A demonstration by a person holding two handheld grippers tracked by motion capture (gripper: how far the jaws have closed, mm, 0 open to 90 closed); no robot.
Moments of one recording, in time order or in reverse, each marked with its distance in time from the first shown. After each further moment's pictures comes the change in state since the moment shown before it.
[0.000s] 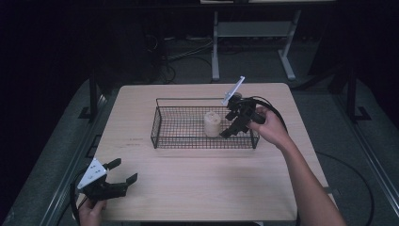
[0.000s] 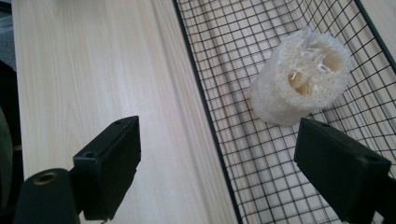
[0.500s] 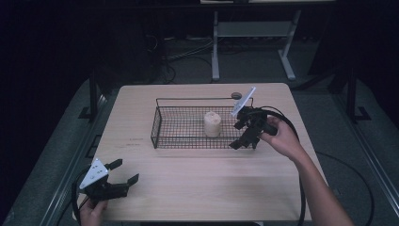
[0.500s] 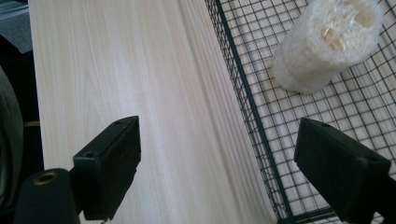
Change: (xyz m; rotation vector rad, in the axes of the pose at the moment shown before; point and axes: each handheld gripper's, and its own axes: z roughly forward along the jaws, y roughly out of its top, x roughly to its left) left arm -0.002 -0.001 0.002 0.008 -0.008 0.006; right arm 0.027 -0.033 -0.012 0.013 -0.011 -0.016
